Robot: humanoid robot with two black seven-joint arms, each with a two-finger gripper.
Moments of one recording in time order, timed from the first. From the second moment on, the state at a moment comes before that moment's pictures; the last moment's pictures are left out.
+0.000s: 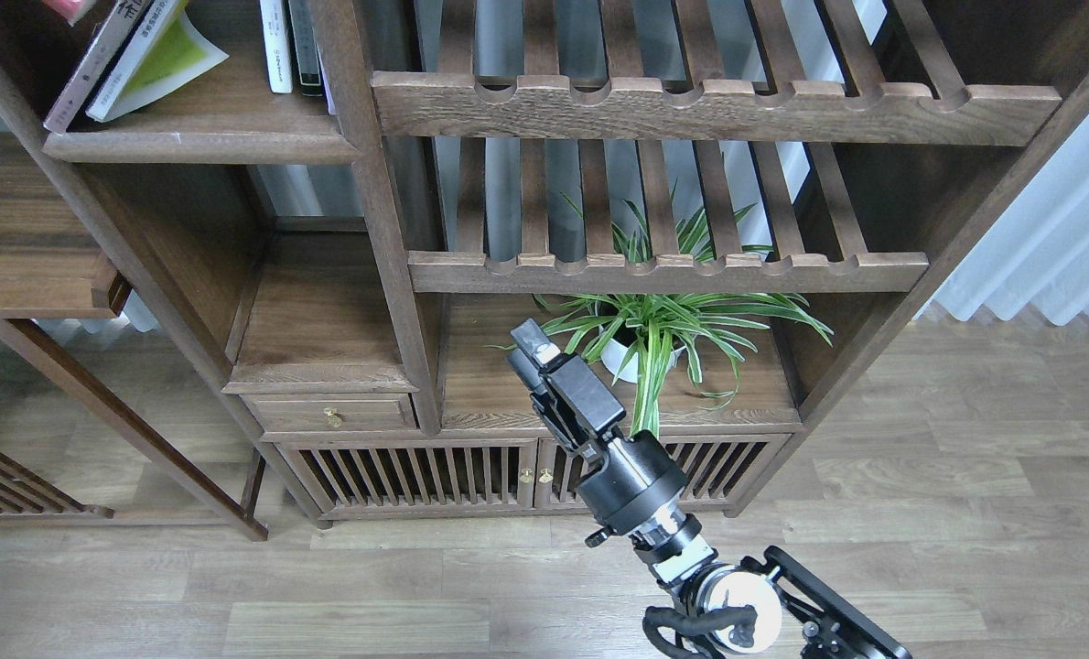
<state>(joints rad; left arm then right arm) -0.59 0.54 -1.67 -1.30 0.08 -0.49 0.24 0.03 0.02 0.85 1.44 0.03 0.49 0.11</state>
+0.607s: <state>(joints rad) -0.68 0.51 -1.71 -1.28 0.50 -0.49 0.21 0.07 0.01 0.76 1.46 0.03 0.49 0.11</state>
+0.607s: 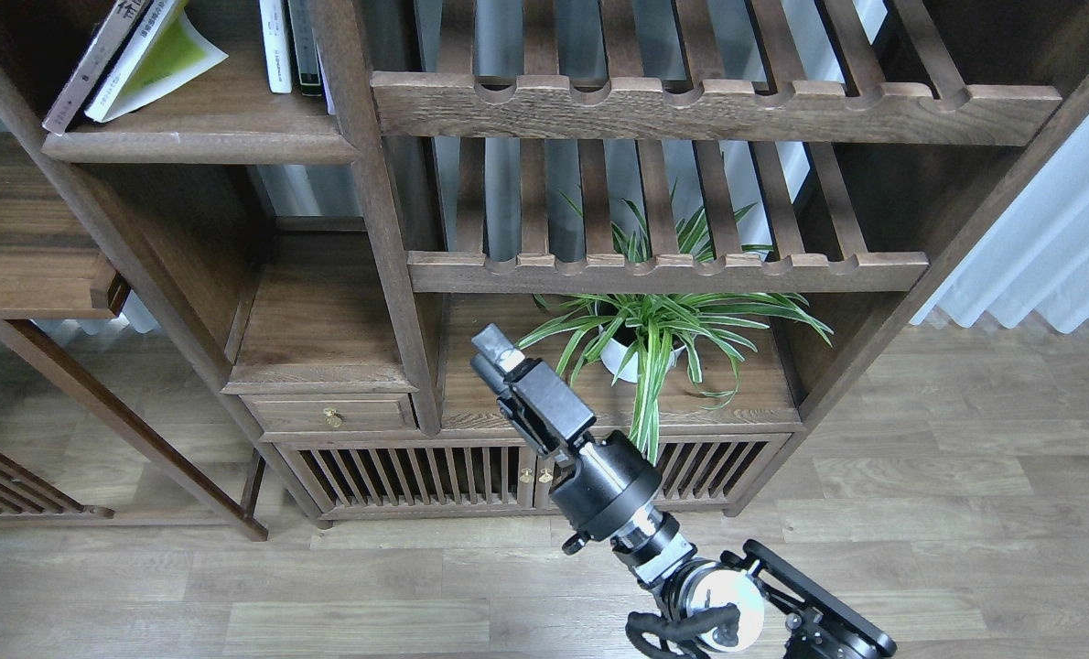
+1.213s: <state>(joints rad) -0.76 0.50 -1.69 -1.27 0.84 -0.45 0.15 0.07 0.01 0.65 1.50 0.03 0.50 0.12</state>
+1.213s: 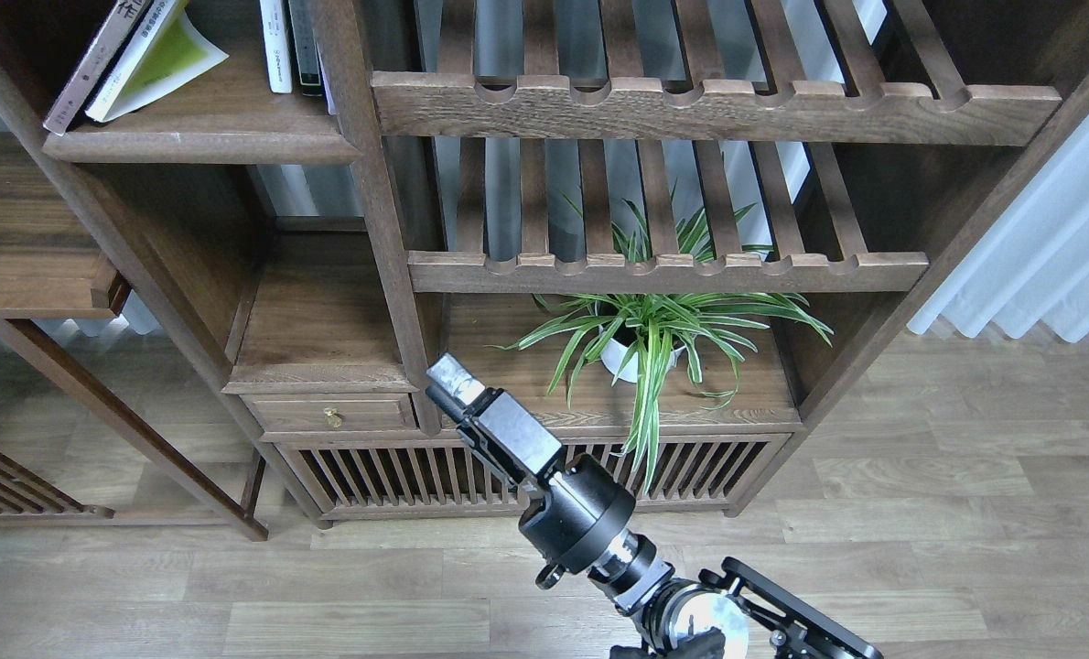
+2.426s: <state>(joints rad) -1.03 0.50 -1.21 -0.79 0.91 -0.27 -0.26 0.07 0.01 0.61 1.51 0.03 0.52 0.12</state>
